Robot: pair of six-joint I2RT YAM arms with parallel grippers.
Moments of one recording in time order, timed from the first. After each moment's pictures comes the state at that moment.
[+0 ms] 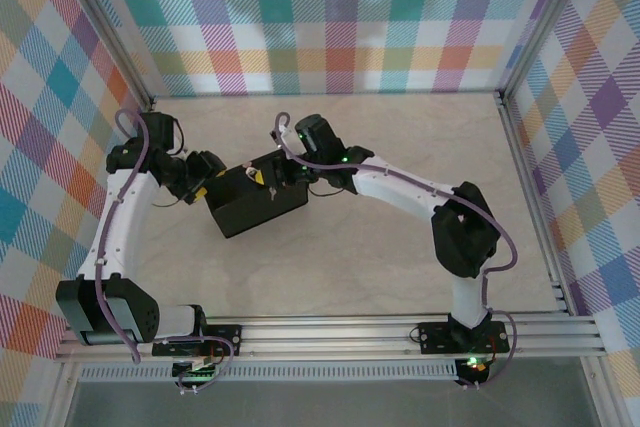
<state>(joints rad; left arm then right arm) 0.05 1.32 1.33 -1.11 0.32 -0.68 0.81 1.91 1.57 -0.23 -0.50 0.49</state>
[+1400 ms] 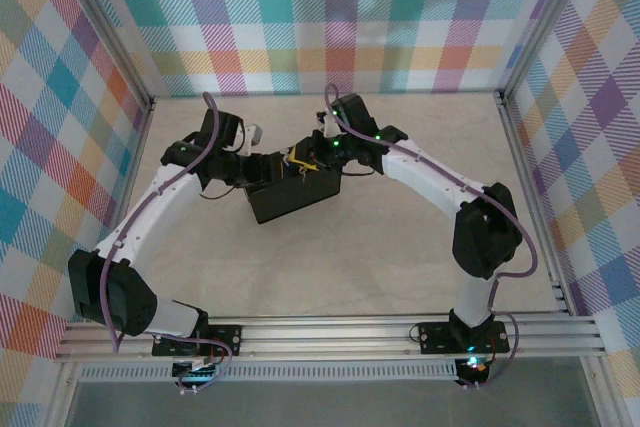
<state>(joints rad) -0.32 1.41 1.31 -0.87 0.34 -0.38 0.65 1.81 1.58 -0.45 -0.53 0.86</state>
